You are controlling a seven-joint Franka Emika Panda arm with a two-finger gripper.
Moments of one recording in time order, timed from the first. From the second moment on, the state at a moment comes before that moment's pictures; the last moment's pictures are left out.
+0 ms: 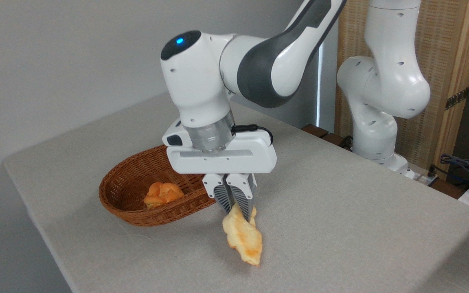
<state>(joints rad) -0.19 -0.07 0.18 -2.16 0.09 1.98 0.15</state>
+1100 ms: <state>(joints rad) -0.19 -0.09 -0.03 -1.91 -0.04 1.87 0.43</state>
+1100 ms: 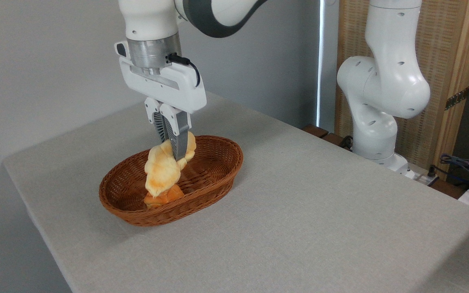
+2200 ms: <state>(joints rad) -0.14 -0.08 -0.01 -1.77 -0.12 1.82 0.43</state>
